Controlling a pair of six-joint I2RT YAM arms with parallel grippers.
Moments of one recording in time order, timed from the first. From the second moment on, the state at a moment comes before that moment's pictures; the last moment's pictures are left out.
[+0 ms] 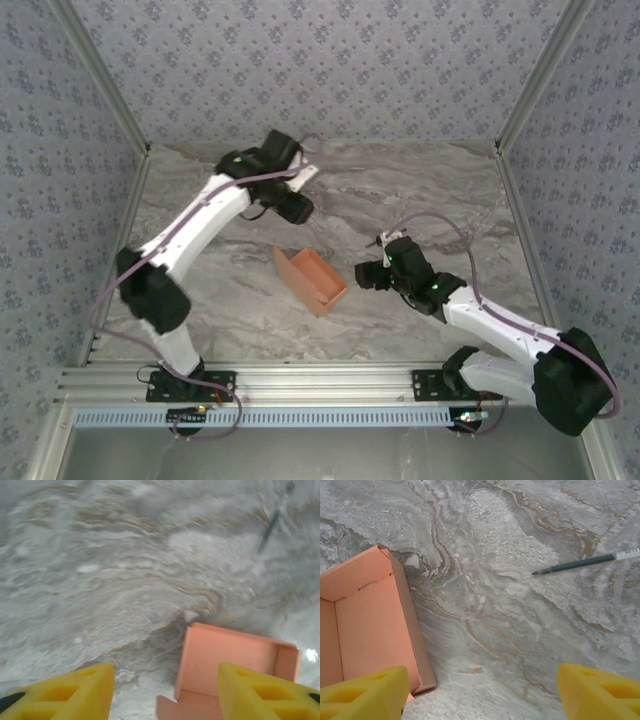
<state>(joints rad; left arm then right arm) -0.54 1.59 1.59 -0.98 0.03 0.00 0.67 1.13 0.59 -0.21 0.09 0.37</state>
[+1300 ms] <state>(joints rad) -0.56 1.39 0.49 0.04 0.10 -0.73 0.64 1.47 0.87 -0.43 0.19 0.26</state>
